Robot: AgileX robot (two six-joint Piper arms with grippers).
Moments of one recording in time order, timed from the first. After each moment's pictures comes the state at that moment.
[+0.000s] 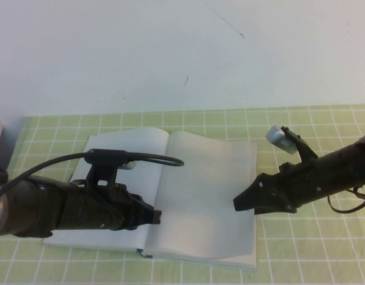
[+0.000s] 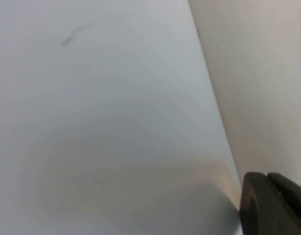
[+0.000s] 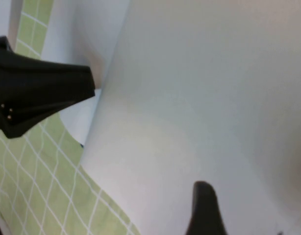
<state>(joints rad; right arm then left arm) 0.20 2.03 -1.09 1.26 0.91 -1.04 -0.32 1.72 -0.77 -1.57 0.33 1.39</state>
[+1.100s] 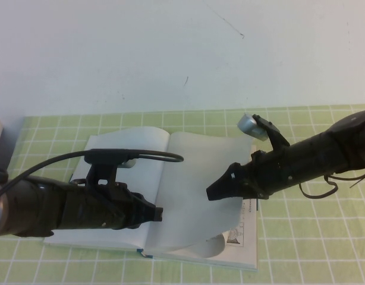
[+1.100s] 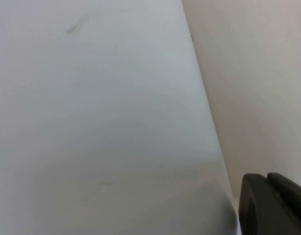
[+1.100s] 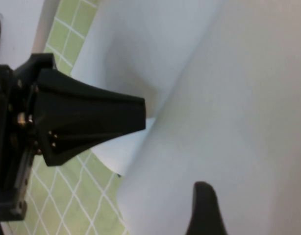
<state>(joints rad) 0.31 2.05 -1.20 1.29 0.89 -1.03 -0.32 1.72 -0.77 -1.61 0.35 1.39</state>
